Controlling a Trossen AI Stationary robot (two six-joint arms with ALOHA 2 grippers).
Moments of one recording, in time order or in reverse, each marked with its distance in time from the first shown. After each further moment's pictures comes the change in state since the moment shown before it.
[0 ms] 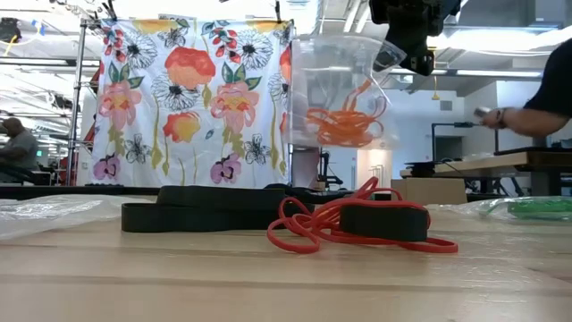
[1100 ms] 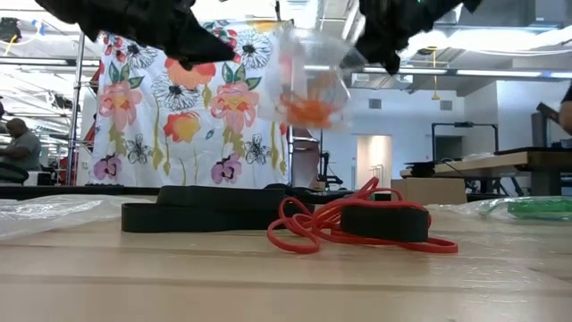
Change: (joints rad) left arm 0.653 -0.313 -0.600 0.680 0.956 0.515; right arm -0.110 -0.020 -0.127 0.380 0.082 -0.305
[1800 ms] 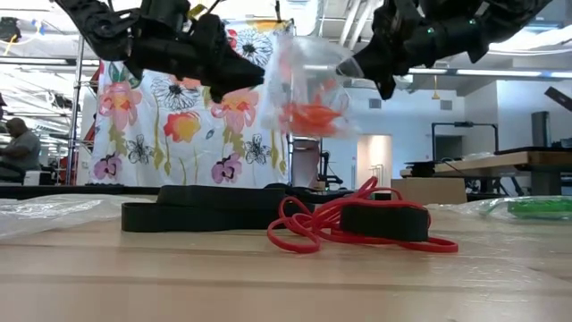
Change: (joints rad) left arm 0.127 0.345 0.026 0.386 0.154 -0.234; right arm -0.055 -0.024 -0.322 0.602 -0.186 0.043
